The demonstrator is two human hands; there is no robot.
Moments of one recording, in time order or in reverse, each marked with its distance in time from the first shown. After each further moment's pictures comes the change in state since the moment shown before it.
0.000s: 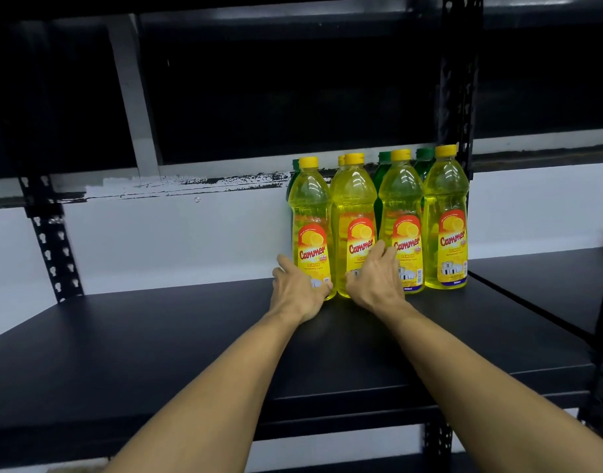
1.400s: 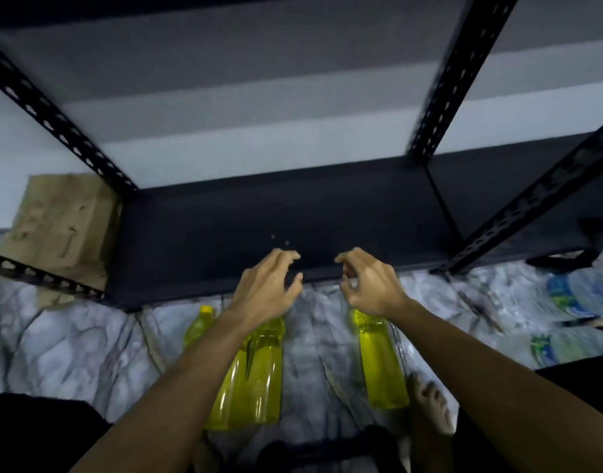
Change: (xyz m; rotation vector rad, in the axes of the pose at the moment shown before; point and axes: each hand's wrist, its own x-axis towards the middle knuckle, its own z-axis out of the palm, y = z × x) left_hand -0.328 -0.327 0.142 0.252 -0.490 0.249; right_hand -0.407 0.218 0.157 0.004 -0.705 -0.149
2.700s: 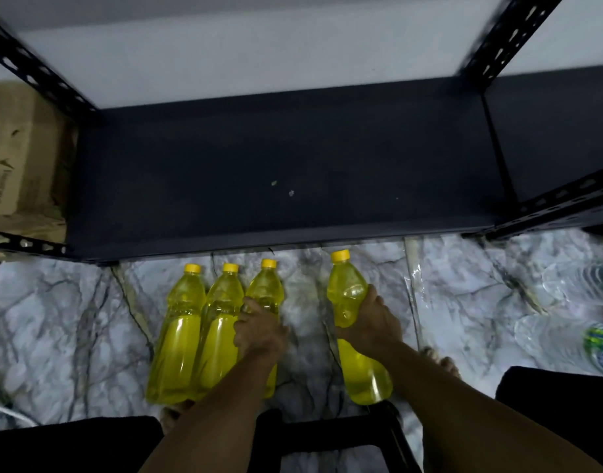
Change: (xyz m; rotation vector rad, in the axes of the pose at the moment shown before) left_hand -0.080 -0.046 0.164 0.216 -0.601 -1.021; right_hand -0.056 0.027 0.135 0.015 -0.508 0.710
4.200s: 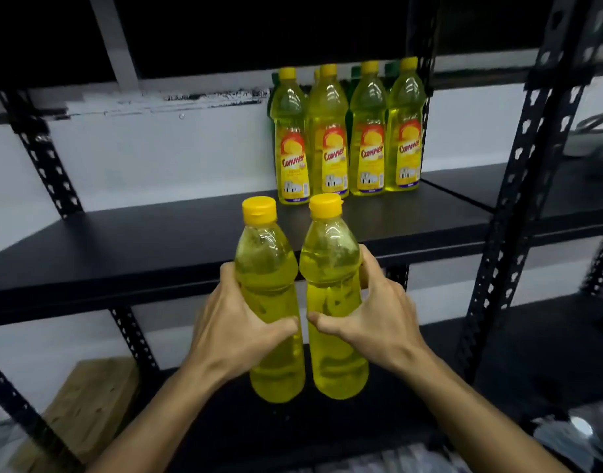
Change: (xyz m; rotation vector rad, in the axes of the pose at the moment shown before) left_hand -0.335 -0.049 -0.395 -0.768 0.854 1.096; right_hand -0.317 -0.117 -0.339 0.380 0.920 -0.885
